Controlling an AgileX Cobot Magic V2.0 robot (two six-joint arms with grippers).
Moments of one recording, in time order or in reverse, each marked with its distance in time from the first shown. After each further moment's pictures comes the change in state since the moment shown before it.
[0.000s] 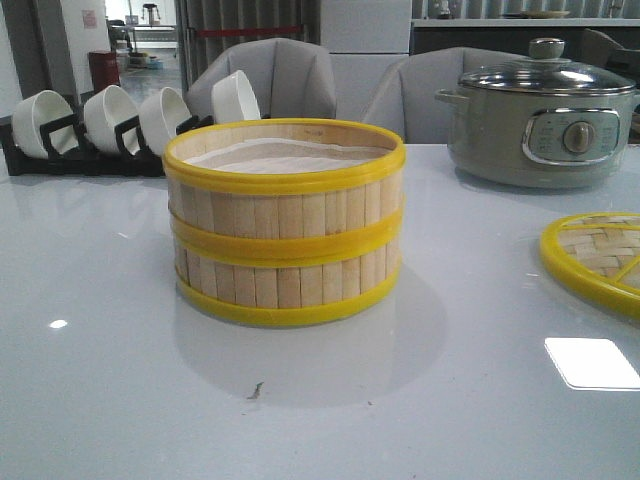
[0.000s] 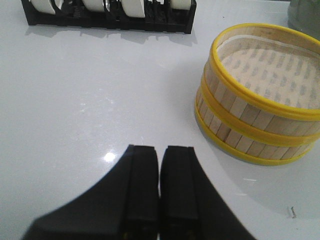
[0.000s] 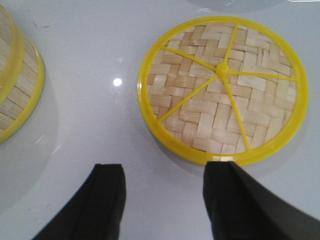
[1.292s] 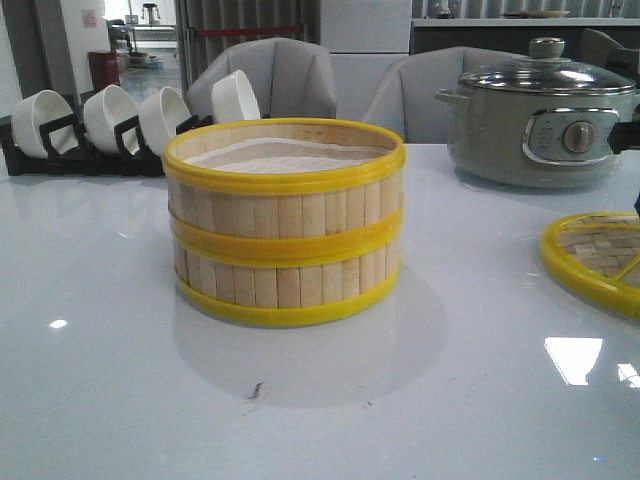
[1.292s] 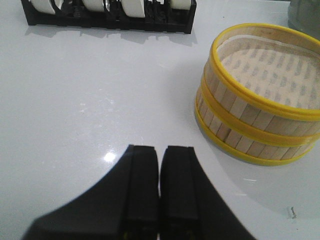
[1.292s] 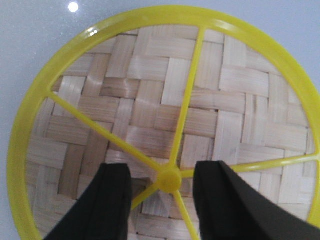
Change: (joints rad) left arm 0.000 0.000 0.000 0.000 0.000 0.000; right arm -0.117 0.837 -0.539 -0.065 0.048 0.000
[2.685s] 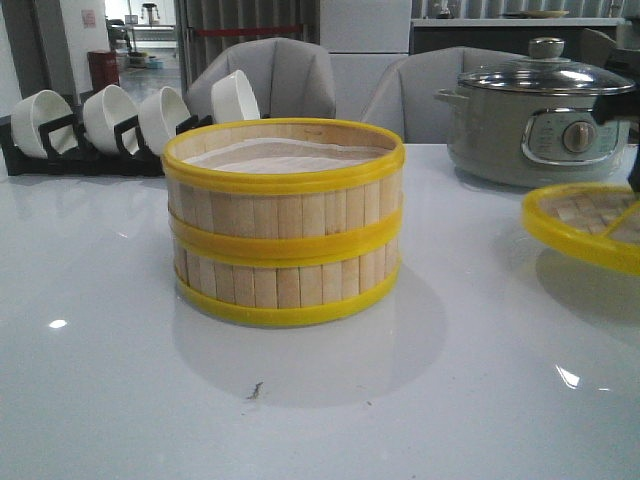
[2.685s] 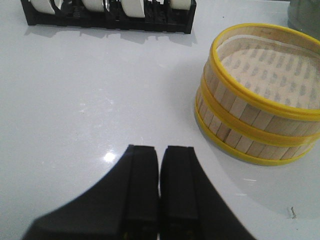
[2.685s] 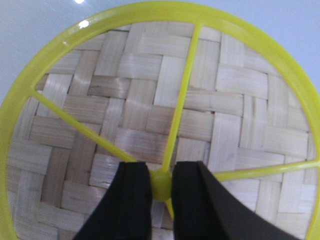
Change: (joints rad) left arm 0.000 0.000 0.000 0.000 0.000 0.000; right arm 0.076 -0.062 -0.103 -0.020 0.130 0.000
